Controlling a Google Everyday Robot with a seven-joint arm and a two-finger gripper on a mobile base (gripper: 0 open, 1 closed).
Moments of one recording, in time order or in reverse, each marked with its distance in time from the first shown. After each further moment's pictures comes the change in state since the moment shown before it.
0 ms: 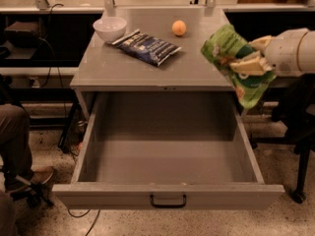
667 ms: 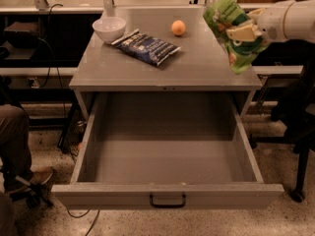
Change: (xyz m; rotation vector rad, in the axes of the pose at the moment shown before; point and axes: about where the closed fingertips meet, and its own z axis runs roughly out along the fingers) arm -0.010 -0.107 0.059 0.063 -0.071 0.097
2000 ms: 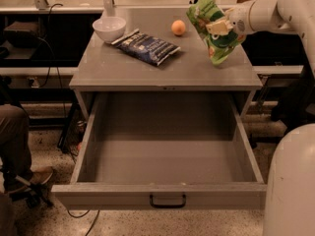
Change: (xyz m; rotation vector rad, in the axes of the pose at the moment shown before) arm 0.003 -0.020 0.108 -0.058 0.022 0.086
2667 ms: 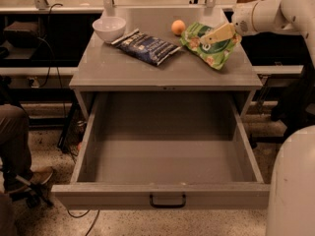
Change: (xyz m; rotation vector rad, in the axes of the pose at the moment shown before) arm 0.004 0.001 -0.006 -0.009 0.005 0.012
